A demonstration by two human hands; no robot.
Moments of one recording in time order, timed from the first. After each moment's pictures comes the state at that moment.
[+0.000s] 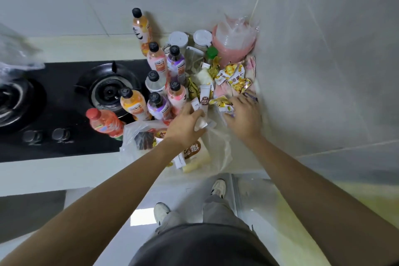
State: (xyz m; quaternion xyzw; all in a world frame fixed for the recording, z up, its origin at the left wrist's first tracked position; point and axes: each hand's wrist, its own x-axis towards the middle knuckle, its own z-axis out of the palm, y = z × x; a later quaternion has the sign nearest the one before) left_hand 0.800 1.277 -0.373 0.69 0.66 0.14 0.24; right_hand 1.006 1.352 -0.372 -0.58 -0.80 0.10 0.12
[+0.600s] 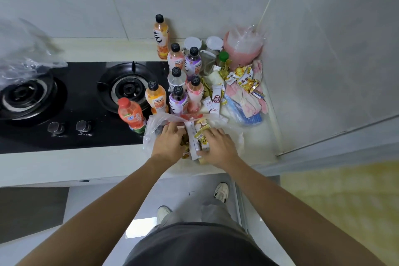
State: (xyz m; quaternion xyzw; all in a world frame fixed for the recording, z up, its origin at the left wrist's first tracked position) left_hand 0.722 1.165 -0.397 0.66 0.72 0.06 0.21; right_hand 0.918 1.209 -0.394 -0.50 -0.85 0.18 -0.05
